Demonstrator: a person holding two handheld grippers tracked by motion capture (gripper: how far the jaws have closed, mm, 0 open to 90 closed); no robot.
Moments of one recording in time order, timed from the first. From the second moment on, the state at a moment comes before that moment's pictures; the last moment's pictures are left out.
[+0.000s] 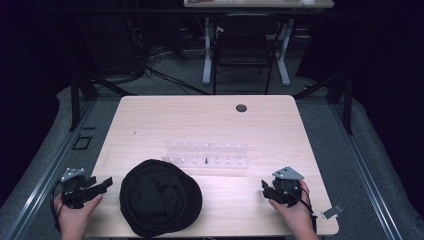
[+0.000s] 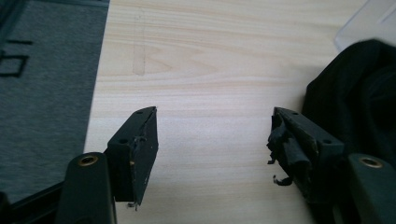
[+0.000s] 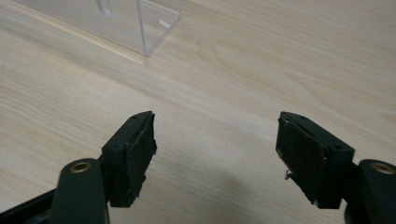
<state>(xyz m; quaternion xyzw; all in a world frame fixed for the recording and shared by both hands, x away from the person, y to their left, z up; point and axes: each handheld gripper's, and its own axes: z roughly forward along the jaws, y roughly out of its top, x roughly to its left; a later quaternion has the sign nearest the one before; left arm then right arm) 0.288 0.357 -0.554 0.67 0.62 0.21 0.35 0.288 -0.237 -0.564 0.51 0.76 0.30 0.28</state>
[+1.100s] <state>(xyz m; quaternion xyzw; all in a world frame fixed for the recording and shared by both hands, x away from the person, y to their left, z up) 0.285 0.332 -0.524 0.73 0.56 0.18 0.36 0.283 -0.243 -0.553 0.53 0.74 0.33 0.26</state>
